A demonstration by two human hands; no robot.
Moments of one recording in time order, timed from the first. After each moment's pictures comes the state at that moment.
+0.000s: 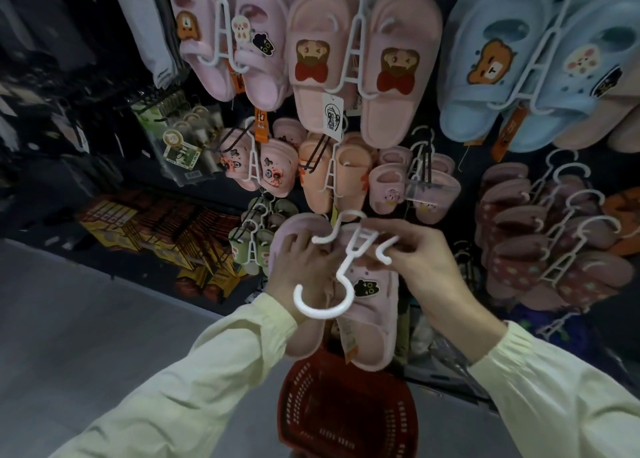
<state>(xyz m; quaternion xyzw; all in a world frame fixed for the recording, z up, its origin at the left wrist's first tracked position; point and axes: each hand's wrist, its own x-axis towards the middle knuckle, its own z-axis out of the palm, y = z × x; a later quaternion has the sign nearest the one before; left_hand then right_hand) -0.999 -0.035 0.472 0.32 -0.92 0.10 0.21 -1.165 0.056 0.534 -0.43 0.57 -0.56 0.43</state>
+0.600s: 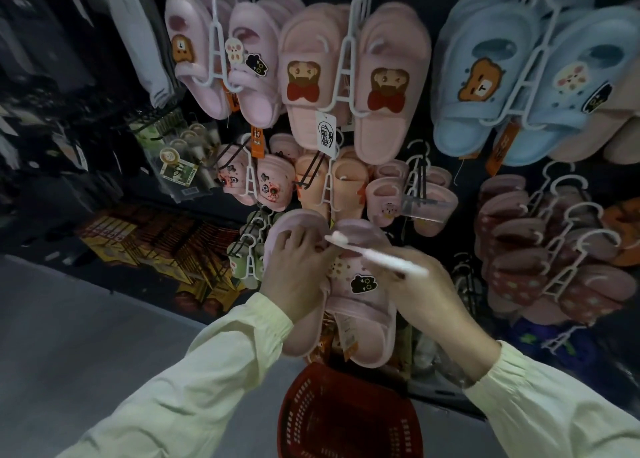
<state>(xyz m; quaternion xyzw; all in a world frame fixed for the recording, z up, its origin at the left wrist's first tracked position) -1.006 -0.052 0.486 0.39 -0.91 0.11 0.11 -1.178 0.055 0.532 -0.56 0.68 -0.39 0.26</state>
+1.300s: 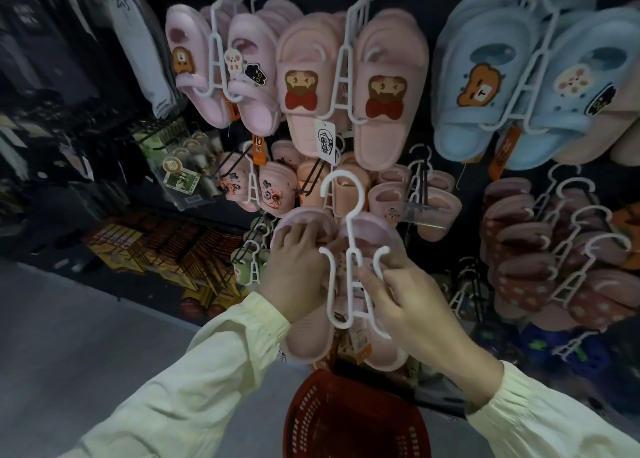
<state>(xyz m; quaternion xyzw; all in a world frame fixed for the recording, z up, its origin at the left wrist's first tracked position) -1.008 -0.058 0.500 0.37 -0.91 0.09 0.17 -1.161 0.063 0.541 -0.63 0.62 -0.41 0.20</state>
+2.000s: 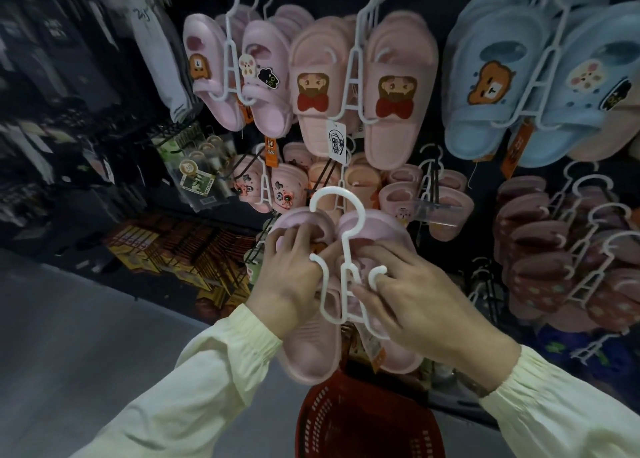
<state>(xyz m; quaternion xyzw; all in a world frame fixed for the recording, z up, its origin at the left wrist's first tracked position) -0.982 -0.037 0.520 0.38 -0.90 0.13 0.17 -1.168 0.062 0.548 -0.81 0.54 -0.22 -0.03</state>
